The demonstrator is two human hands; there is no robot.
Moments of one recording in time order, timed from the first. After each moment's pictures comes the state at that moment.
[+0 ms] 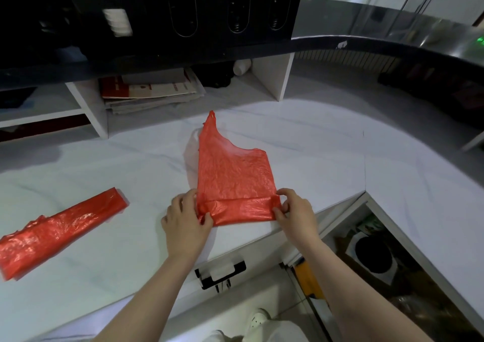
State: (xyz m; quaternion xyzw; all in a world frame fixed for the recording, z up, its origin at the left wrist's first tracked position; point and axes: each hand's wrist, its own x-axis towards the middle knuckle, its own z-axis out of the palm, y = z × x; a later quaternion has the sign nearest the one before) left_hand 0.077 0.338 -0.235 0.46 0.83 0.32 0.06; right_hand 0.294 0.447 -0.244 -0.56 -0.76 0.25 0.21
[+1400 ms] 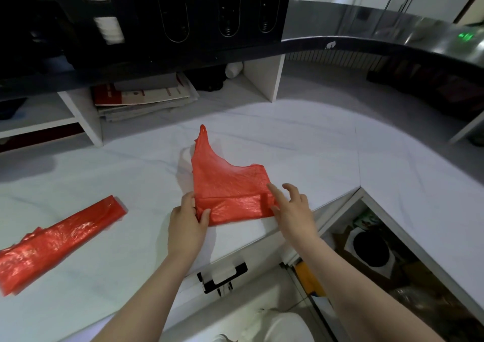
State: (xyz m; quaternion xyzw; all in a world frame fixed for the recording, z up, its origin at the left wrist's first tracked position) left_hand 0.066 0.344 -0.234 0.45 0.79 0.38 0.17; right_hand 0.287 0.441 -0.237 -0.57 -0.81 0.12 0.12
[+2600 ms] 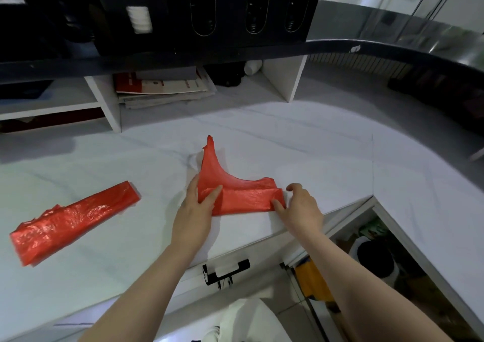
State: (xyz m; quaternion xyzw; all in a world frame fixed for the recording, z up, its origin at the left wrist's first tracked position) left_hand 0.056 0.342 -0.232 0.56 0.77 0.30 0.06; right_hand 0.269 0.451 -0.225 -0.65 -0.73 0.17 0.11
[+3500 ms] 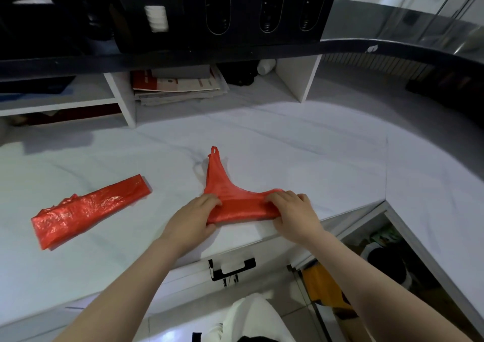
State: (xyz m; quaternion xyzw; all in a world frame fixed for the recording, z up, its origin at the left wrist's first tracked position) left_hand 0.028 0.316 -0.230 0.67 0.71 0.19 0.13; right_hand 0.266 0.445 -0.219 -0.36 -0.92 0.11 0.05
